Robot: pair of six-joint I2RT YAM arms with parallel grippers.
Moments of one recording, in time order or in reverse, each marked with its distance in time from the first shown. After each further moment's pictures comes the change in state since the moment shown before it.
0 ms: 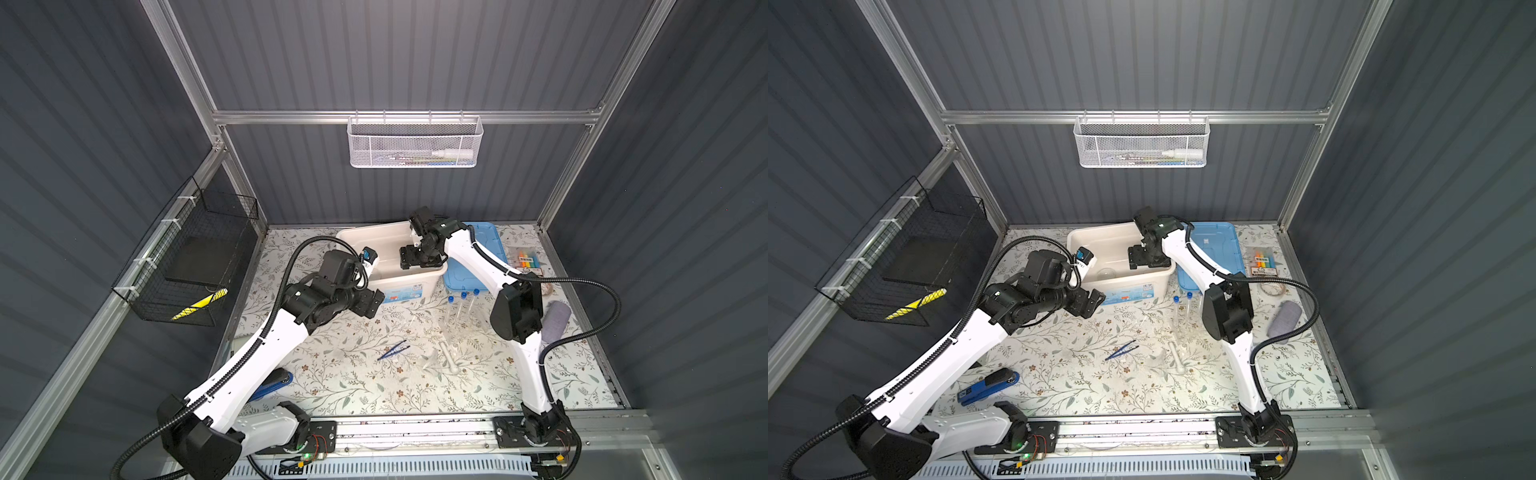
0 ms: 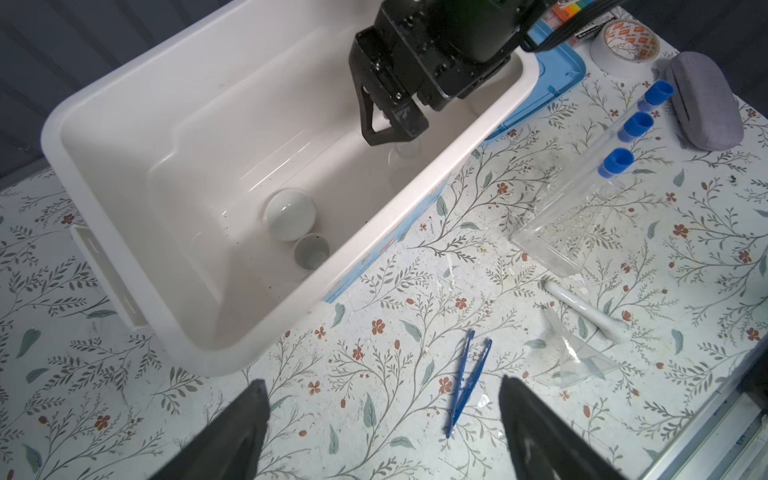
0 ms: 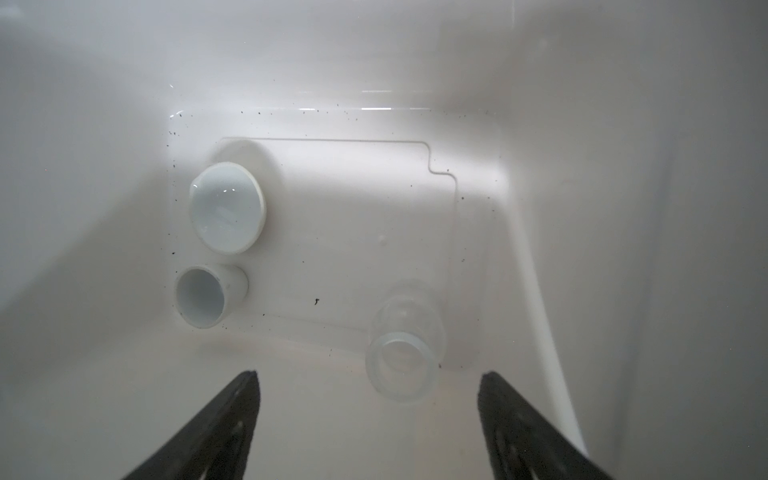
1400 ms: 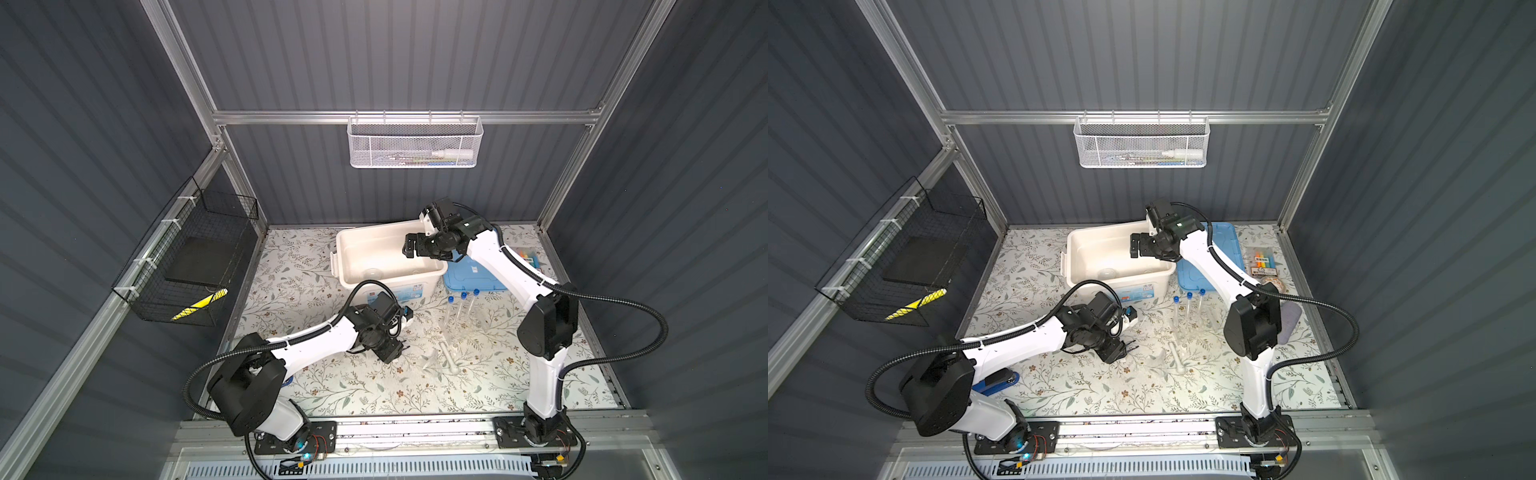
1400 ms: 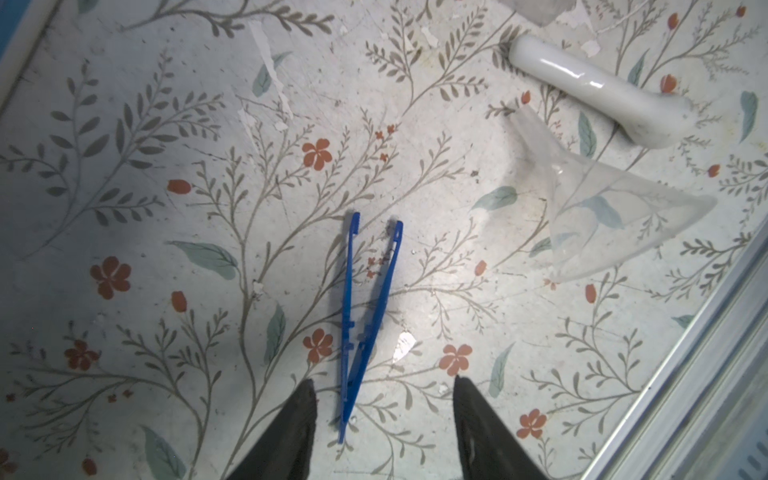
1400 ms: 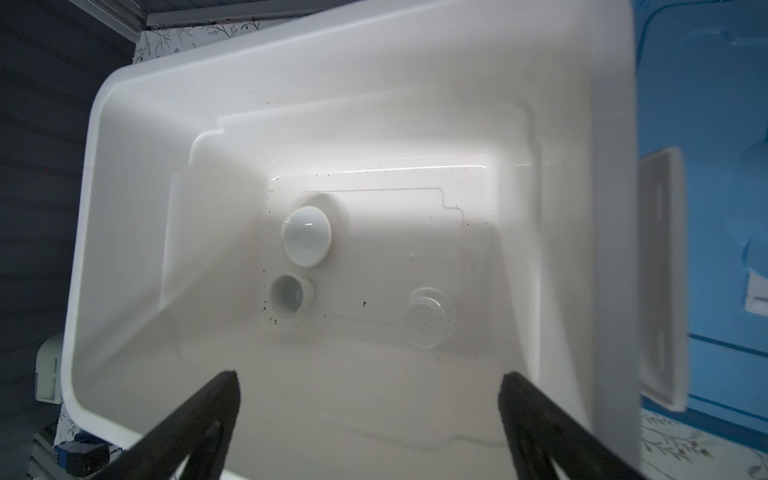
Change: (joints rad) left arm -0.208 0.303 -0.293 0.172 0.152 0.023; right arm -0.018 -0.272 -0.227 0.174 -0.043 0.065
